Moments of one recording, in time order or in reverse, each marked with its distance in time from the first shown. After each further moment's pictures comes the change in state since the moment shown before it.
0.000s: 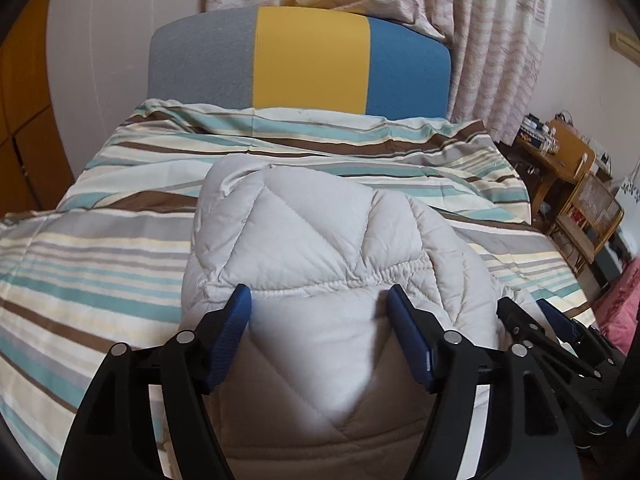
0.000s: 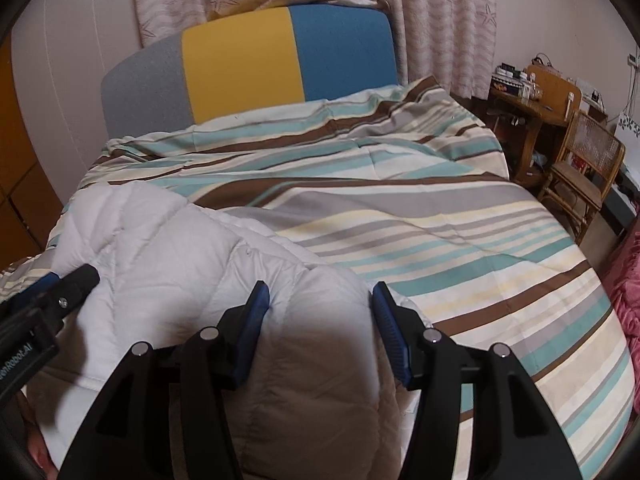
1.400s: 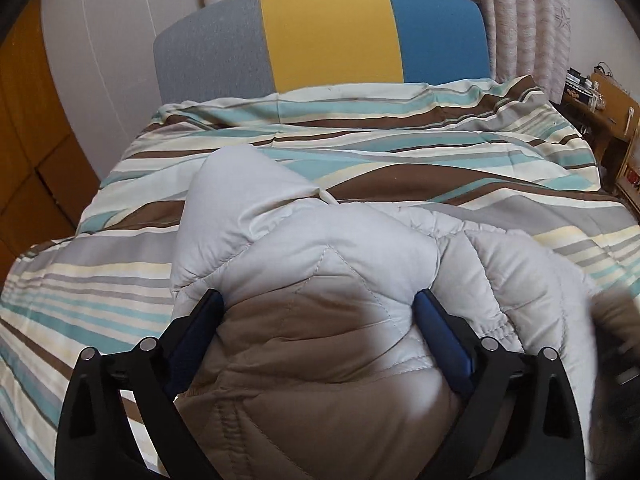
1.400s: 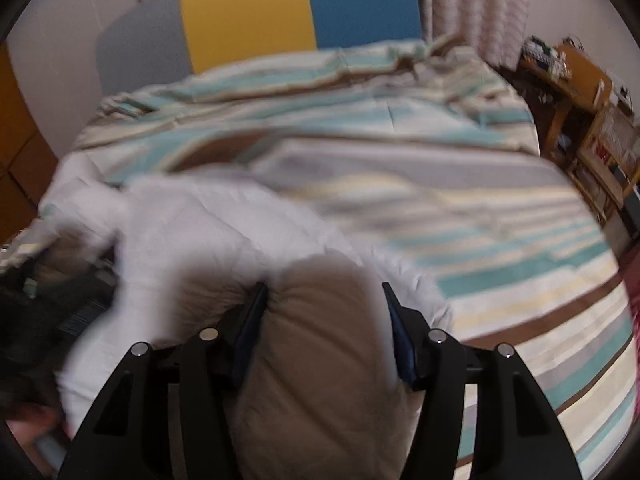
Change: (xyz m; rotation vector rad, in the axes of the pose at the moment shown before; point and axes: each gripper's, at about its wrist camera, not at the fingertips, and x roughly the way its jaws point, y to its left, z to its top) left arm 0.098 0.000 0.005 0.102 0.041 0.212; right arm 0.053 -0.010 0.022 -0.067 0.132 0.063
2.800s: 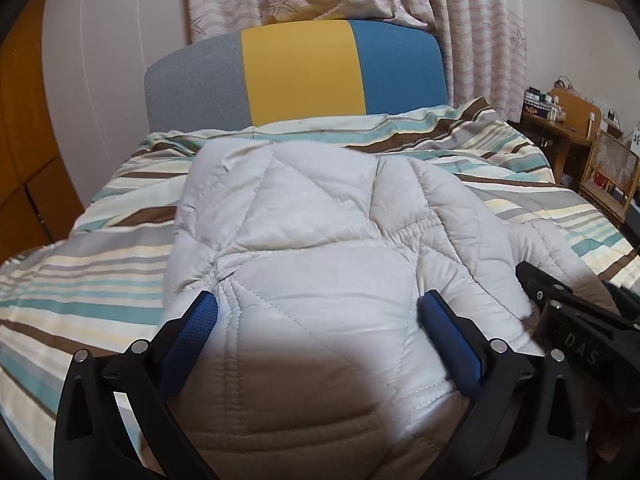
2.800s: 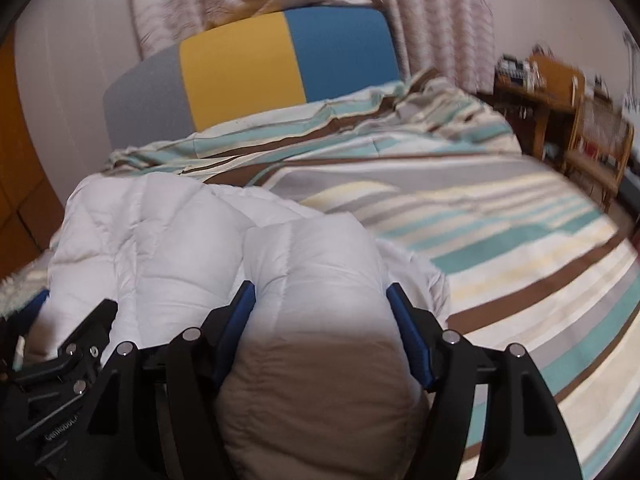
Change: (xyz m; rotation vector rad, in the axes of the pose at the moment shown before) left arm -0.054 -0.007 -0.062 0.023 -0.163 -0.105; right arm -0.001 -0.017 -0.059 0.110 -0.200 0.020
